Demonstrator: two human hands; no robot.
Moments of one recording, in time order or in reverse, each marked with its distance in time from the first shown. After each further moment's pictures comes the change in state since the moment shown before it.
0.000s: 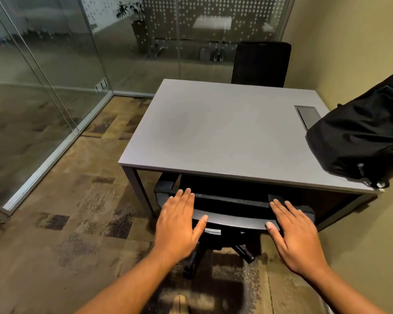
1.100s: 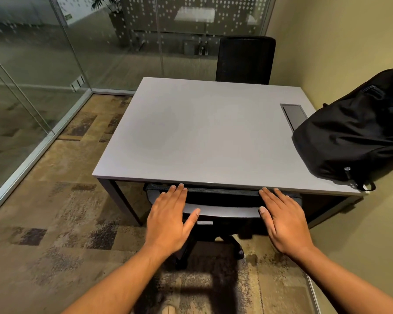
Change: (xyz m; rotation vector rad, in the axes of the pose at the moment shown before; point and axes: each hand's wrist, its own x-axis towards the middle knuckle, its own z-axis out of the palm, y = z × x) left_hand 0.090 0.009 0.020 0.008 -0.029 0.031; right_hand 0.090 0.043 0.000 -0.059 0.053 -0.026
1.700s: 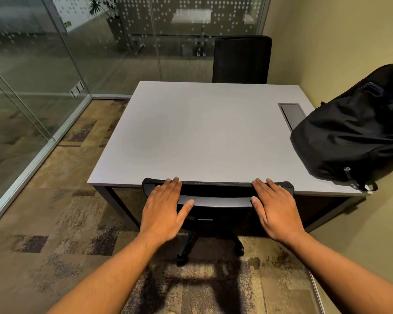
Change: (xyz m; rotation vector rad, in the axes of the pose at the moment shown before) left_hand 0.045 -0.003 0.006 0.021 -0.029 0.007; right_hand 0.043 0.016 0.002 -0.026 -0.032 -0.017
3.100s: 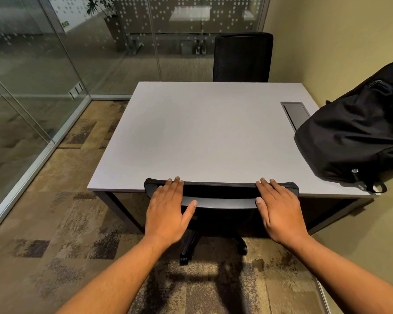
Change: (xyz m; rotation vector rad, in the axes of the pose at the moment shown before) left_hand 0.021 -0.002 0.005 0.036 0.007 -0.023; right_hand 0.018 -0.002 0.007 0.004 0.050 0.022
